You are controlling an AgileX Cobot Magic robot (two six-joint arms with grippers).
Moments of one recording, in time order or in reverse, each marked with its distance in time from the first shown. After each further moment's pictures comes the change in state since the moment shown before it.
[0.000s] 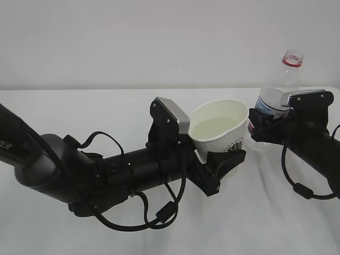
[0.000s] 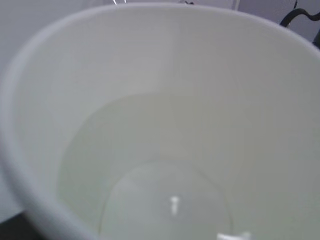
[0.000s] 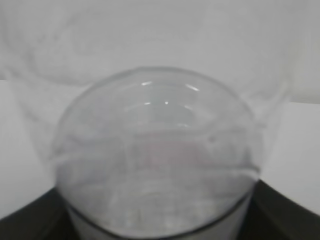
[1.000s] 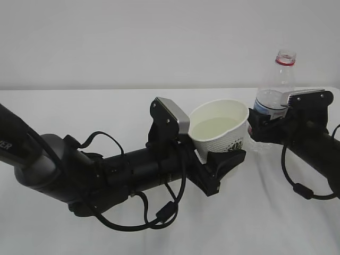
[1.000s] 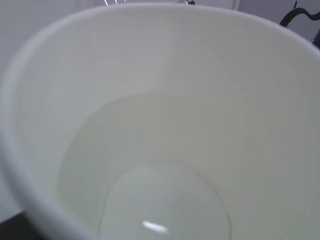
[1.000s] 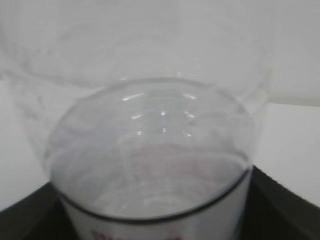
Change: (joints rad) left arm 0.000 0.000 0.000 0.000 0.002 0.000; right arm 0.000 0.000 0.000 -0.012 -0.006 0.004
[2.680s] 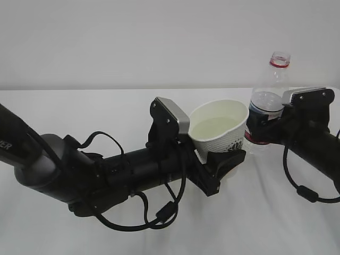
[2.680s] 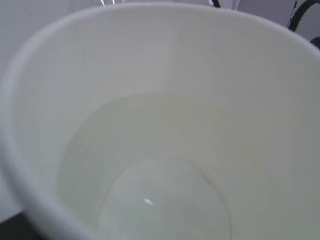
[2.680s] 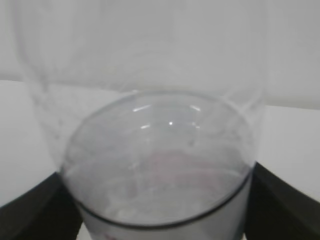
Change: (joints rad) left arm 0.000 0.000 0.000 -0.002 0.000 0.000; right arm 0.000 -0.031 0.025 -0.077 -0.010 0.042
